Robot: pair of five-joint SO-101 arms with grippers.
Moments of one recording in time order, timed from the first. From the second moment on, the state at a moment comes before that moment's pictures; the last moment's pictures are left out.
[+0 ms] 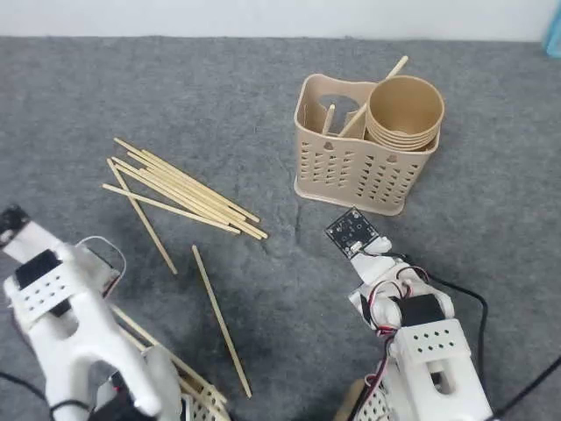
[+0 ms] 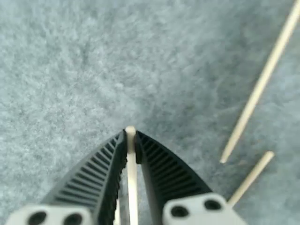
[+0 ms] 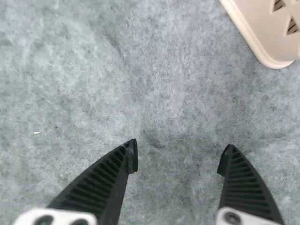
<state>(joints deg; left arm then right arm) -44.5 -33.5 56.0 69.3 20.5 -14.5 -61.7 81.8 53.5 26.9</state>
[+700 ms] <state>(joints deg) -33.0 -54.5 36.9 52.9 30.1 -14.5 -61.7 81.8 53.5 26.9</state>
